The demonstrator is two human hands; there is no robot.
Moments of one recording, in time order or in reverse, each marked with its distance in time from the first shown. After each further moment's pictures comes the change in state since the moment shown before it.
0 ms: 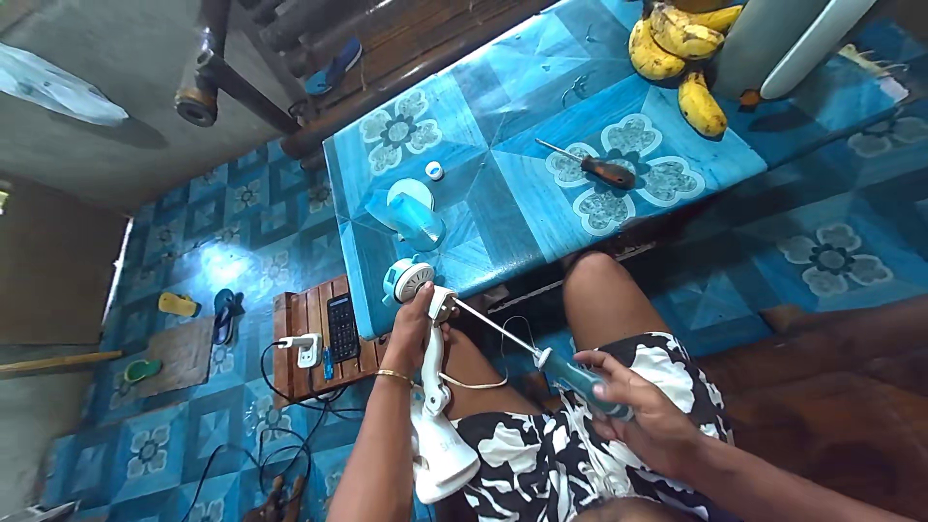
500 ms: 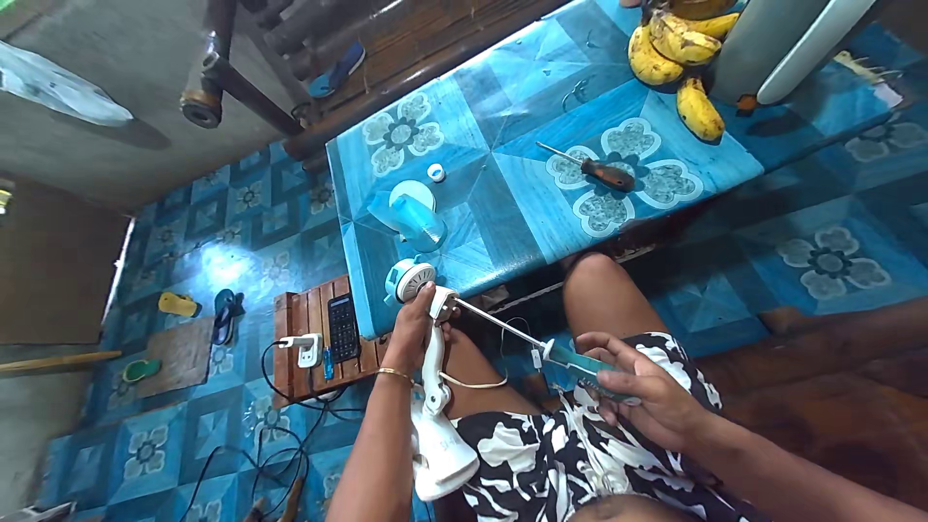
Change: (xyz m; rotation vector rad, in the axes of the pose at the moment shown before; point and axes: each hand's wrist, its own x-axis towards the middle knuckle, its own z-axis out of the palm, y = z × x) left_hand 0.001 0.000 -0.002 0.004 -0.003 0.007; right_hand 0.008 -0.019 -0.010 -0.100 -0.098 -0.111
